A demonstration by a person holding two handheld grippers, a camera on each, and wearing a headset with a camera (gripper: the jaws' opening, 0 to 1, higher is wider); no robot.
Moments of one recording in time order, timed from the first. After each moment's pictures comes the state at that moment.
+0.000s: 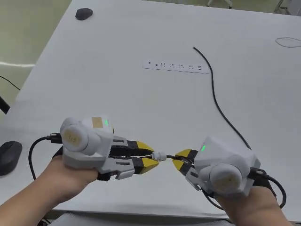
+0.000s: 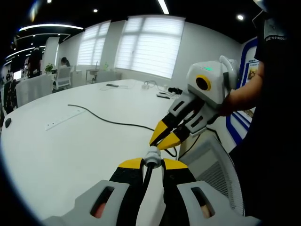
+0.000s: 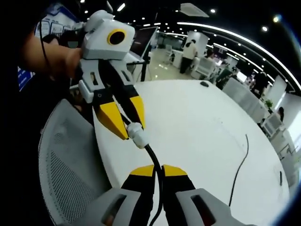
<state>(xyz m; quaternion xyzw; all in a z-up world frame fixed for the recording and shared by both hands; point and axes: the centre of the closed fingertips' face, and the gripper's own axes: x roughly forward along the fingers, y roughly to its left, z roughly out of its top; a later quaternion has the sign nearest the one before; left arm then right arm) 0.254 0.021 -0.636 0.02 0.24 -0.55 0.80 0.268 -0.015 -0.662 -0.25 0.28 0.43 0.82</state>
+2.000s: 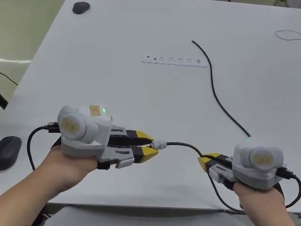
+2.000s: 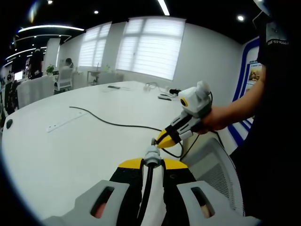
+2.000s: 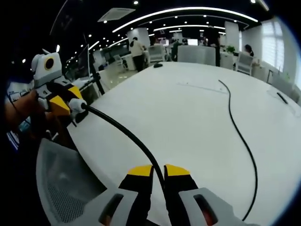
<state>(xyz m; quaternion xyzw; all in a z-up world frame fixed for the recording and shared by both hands) 0.259 0.022 -0.630 0.02 0.23 -0.55 0.80 0.280 -0.096 -0.711 -0.03 0.36 0.29 0.88</state>
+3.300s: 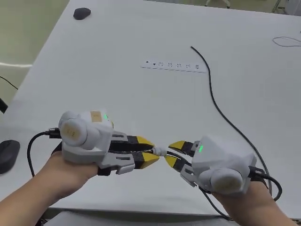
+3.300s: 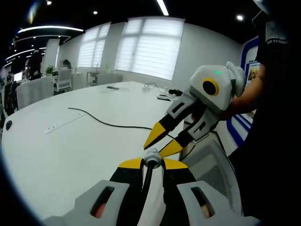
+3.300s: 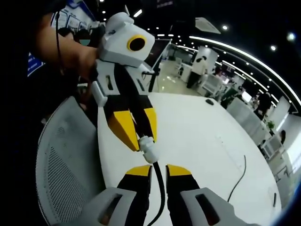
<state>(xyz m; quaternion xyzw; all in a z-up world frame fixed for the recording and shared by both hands) 0.255 0.015 -0.626 0.02 0.23 -0.55 0.80 0.263 0.003 -0.647 -0.29 0.21 0.48 0.80</state>
